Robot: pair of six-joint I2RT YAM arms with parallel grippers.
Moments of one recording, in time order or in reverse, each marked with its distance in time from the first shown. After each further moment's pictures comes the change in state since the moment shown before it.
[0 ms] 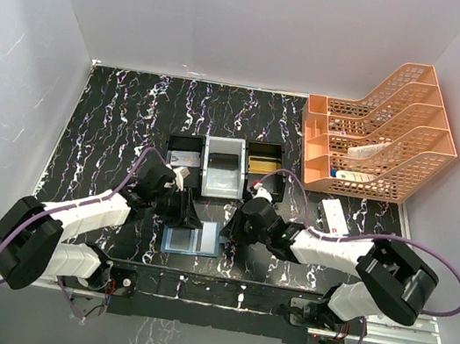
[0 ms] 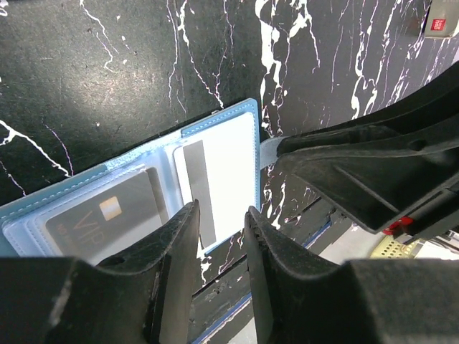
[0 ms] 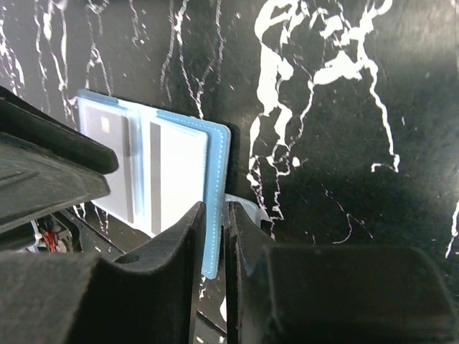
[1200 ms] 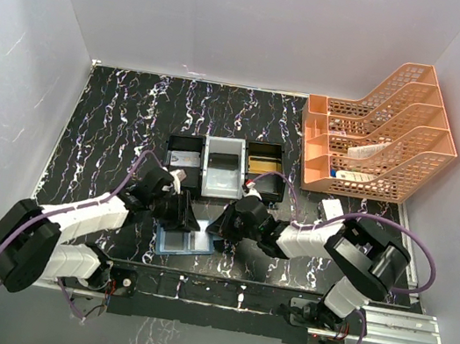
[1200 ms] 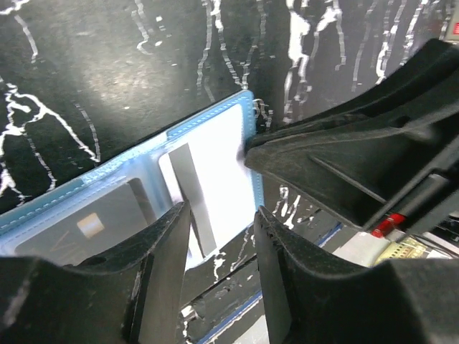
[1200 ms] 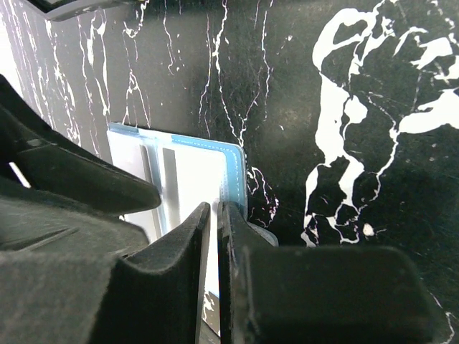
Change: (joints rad) left arm 0.000 -0.038 -0.028 -0.019 -0.024 -0.009; right arm -0.003 0.193 0.030 0.238 -0.070 0.127
